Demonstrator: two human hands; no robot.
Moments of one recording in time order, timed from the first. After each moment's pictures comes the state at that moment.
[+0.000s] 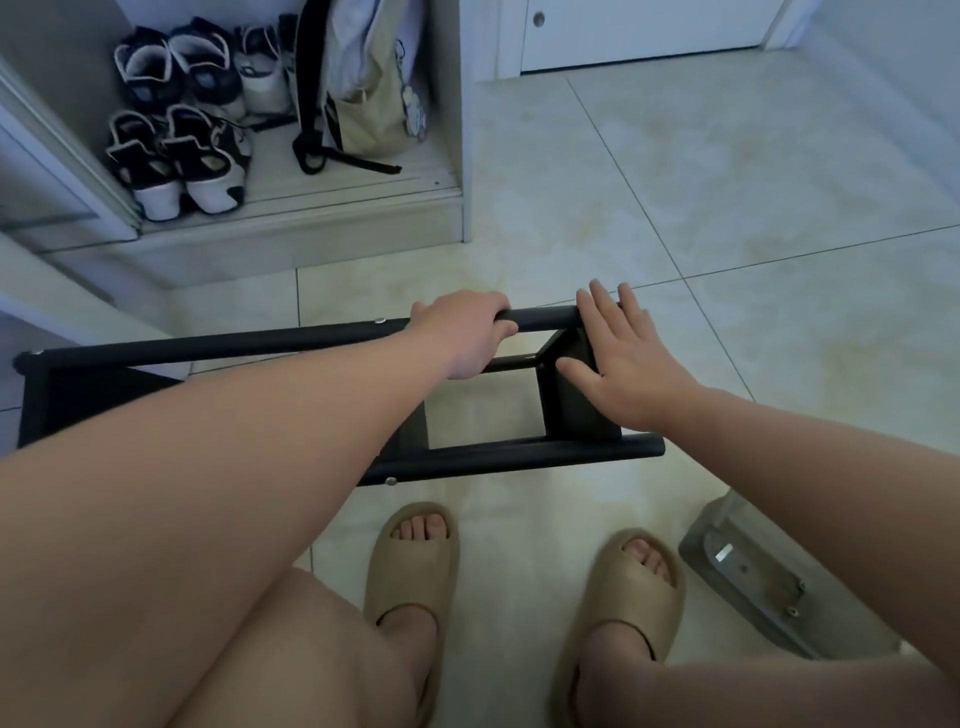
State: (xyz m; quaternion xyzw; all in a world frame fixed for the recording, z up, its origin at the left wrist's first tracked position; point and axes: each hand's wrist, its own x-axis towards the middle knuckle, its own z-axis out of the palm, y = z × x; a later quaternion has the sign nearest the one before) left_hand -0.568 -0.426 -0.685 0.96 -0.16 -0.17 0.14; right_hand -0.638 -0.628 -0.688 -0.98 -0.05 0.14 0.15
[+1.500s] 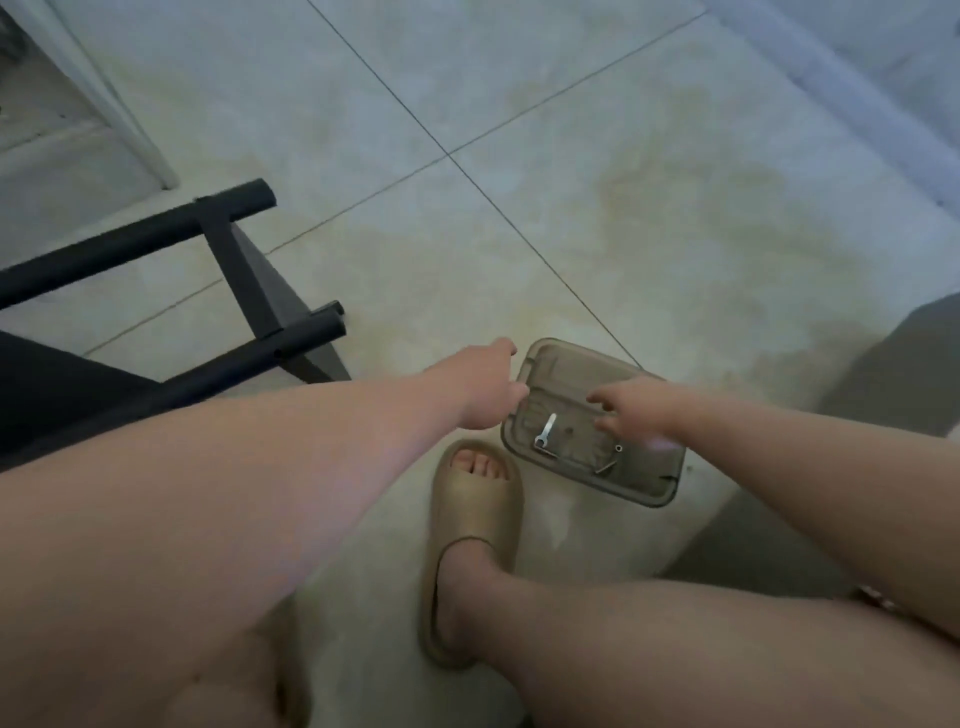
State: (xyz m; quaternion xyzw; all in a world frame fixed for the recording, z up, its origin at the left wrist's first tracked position) left_hand -0.696 -0.687 -0.778 0.84 -0.34 -0.41 0.11; right_hand -0.815 -0.876 -0.798 -0.88 0.15 0.44 0.08
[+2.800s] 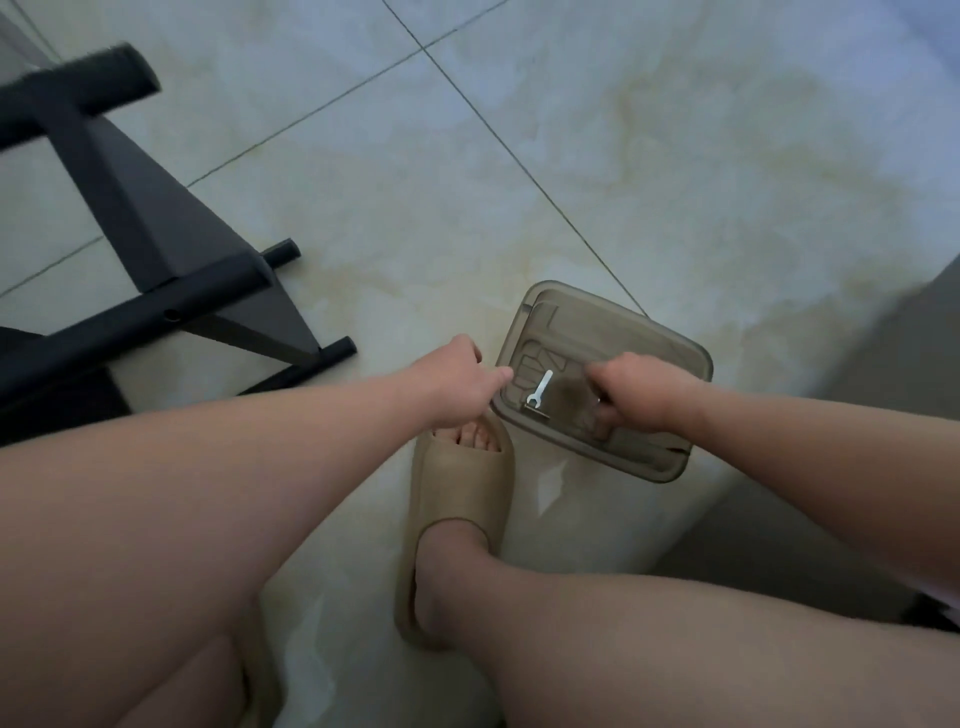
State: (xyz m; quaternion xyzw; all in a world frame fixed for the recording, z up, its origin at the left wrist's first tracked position) left_hand -0.708 -0.679 -0.829 0.82 -0.17 -0.52 0.19; right_hand -0.828 -0.891 -0.870 -0.90 0.09 0.42 0.05
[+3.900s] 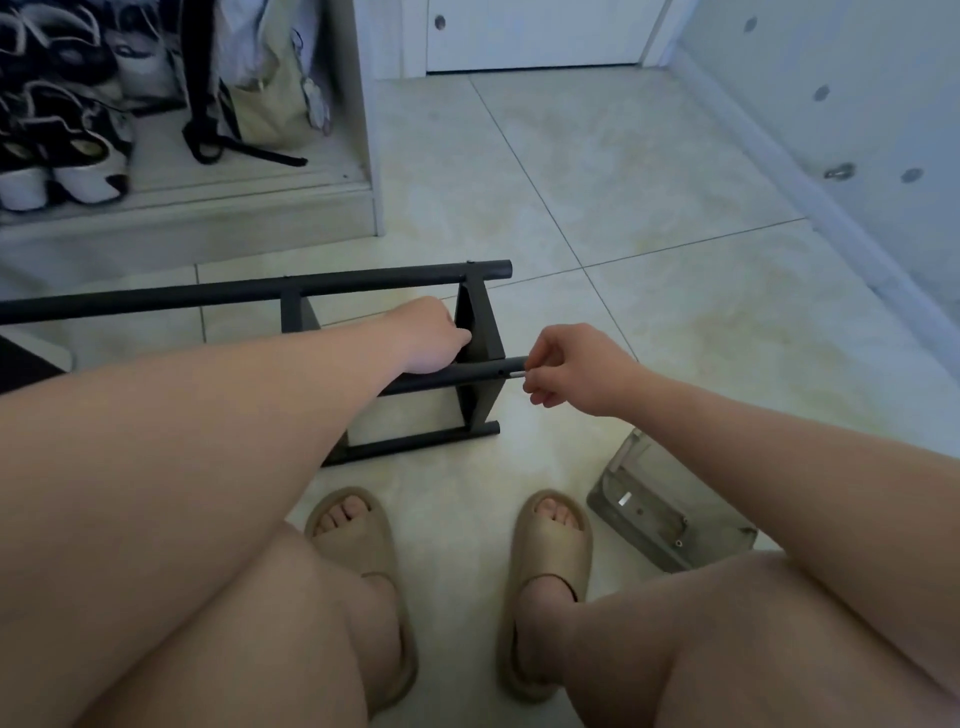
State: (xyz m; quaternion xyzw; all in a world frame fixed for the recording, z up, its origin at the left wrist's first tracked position) left_hand -0.613 -0.471 -0.655 0.93 -0.09 -0.28 0.23; right_hand -0.695 -0.658 -0.643 -0.89 0.12 0.19 0.39
